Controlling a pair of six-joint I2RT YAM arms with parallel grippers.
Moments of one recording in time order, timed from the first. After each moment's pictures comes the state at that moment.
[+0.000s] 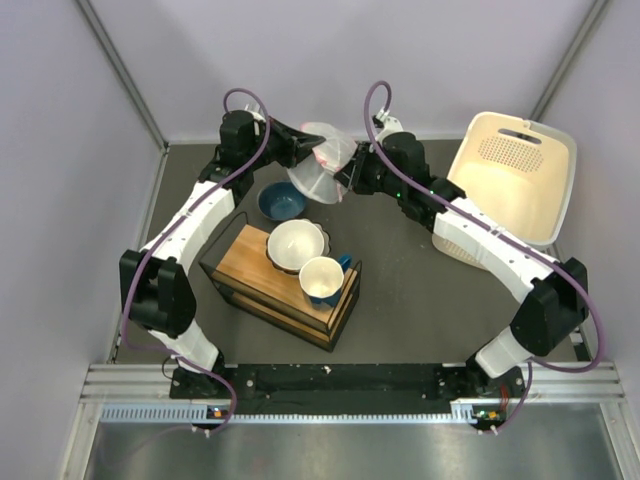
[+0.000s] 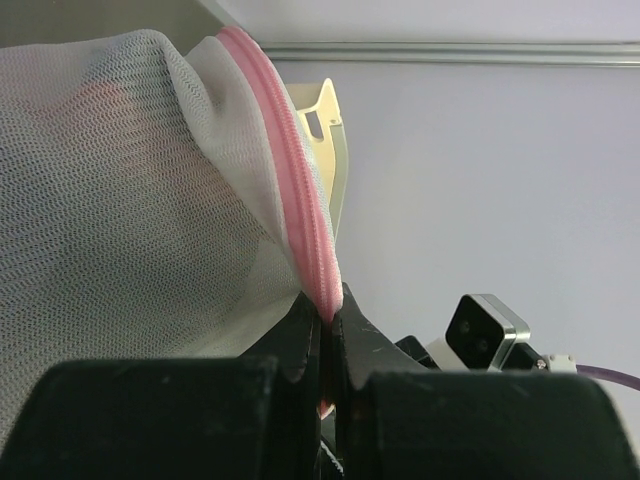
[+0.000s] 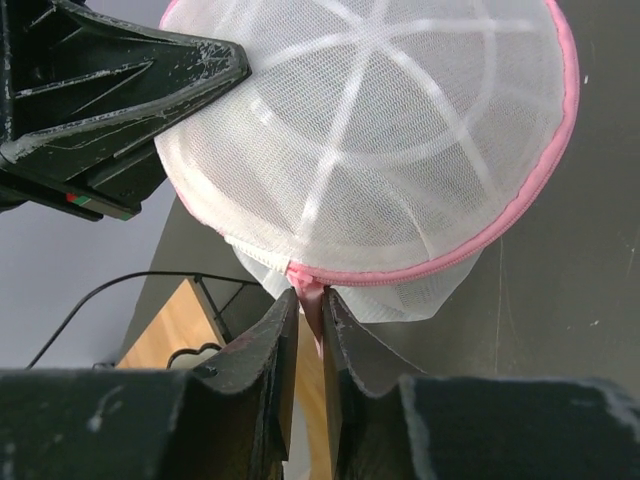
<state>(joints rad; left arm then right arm) -0.30 1.66 1.48 -0.02 0.48 -1.38 0.64 1.54 1.42 -0.21 -0.07 0.60</state>
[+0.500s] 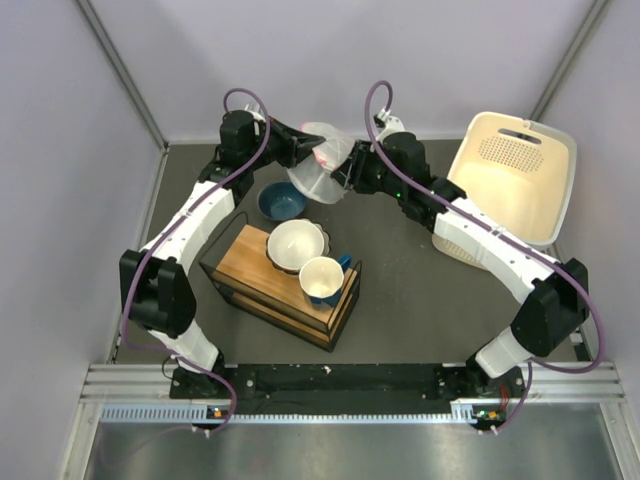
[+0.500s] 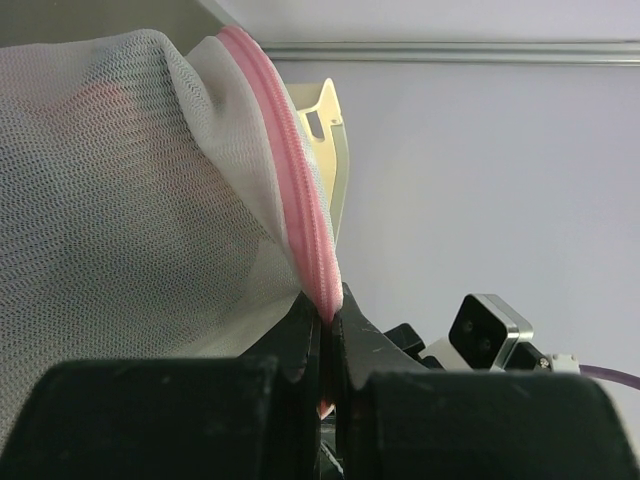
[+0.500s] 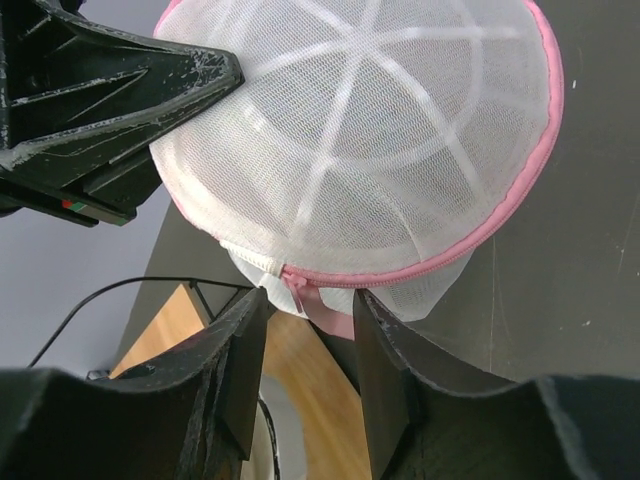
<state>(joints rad) -0.30 1.66 1.48 -0.02 0.48 -1.37 0.64 1.54 1.42 -0.21 -0.04 0.60</state>
